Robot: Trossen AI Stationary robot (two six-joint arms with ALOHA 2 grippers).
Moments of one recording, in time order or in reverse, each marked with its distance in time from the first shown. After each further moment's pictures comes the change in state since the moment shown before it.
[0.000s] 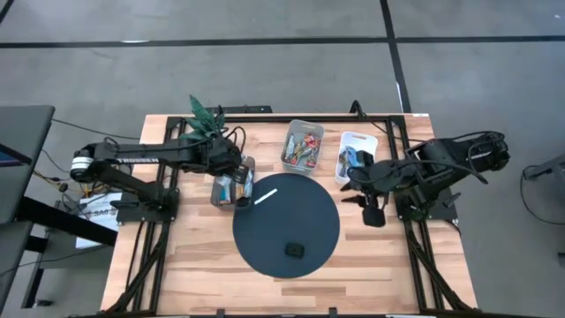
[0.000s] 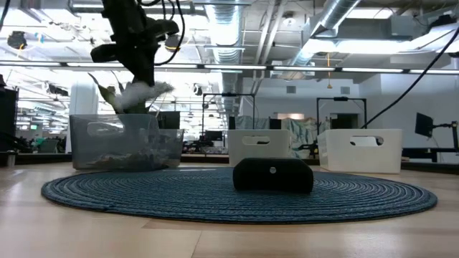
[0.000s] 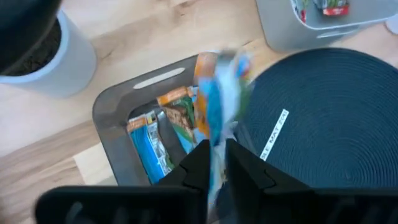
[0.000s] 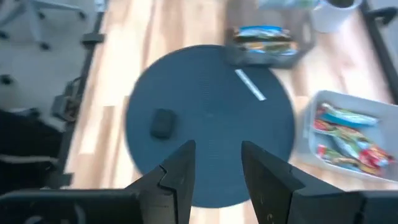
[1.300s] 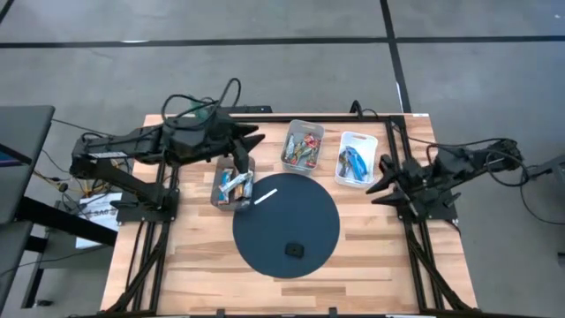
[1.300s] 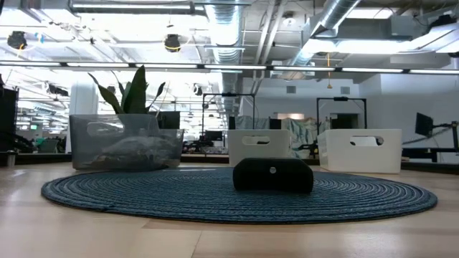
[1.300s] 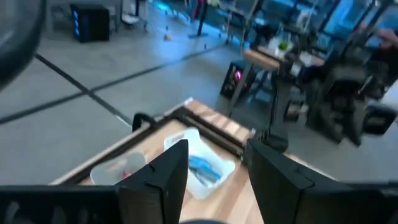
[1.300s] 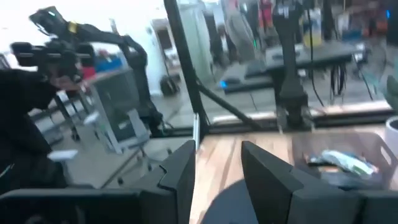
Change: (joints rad) left arm -0.194 -0.002 0.484 0.413 -0.221 0.527; right arm 0.002 -0.764 -0.856 0.926 -0.185 -0.007
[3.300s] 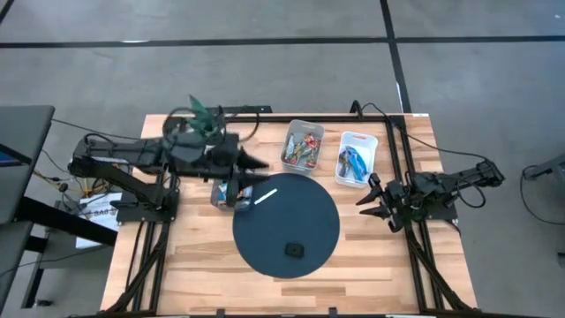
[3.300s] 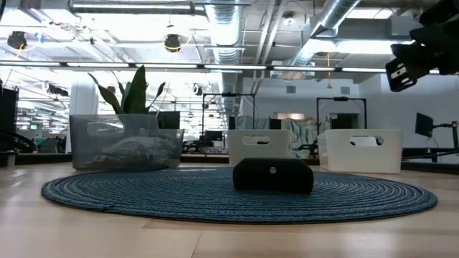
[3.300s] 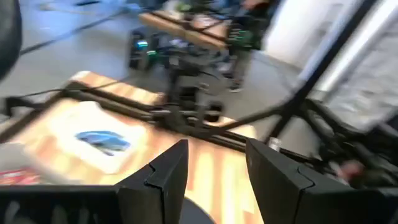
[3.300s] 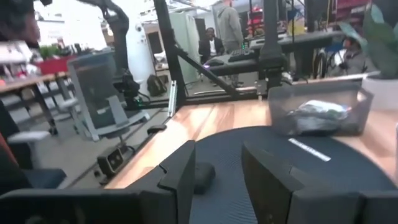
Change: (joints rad) left arm -0.096 -0.037 -0.137 0.146 0.352 0.052; right arm -0.070 -0.489 -0.688 0.213 -0.020 -0.049
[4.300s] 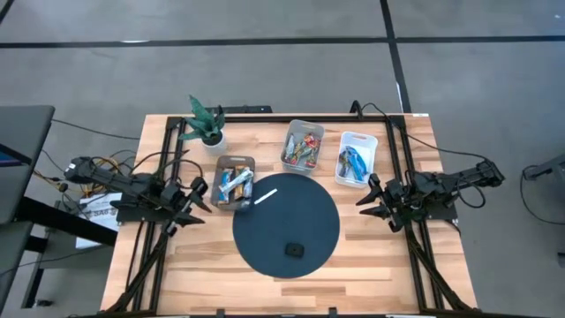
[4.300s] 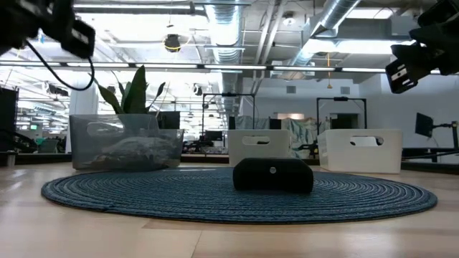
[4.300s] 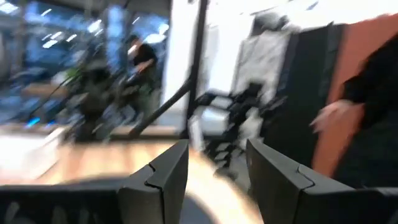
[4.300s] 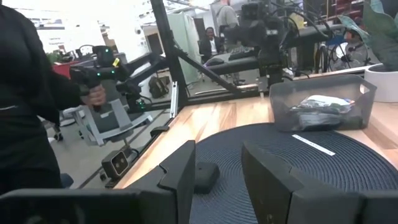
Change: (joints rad) left arm -0.135 -1.099 -1.442 0.790 0.293 0.218; right arm 0.000 0.000 0.001 -0.004 -0.001 0.040
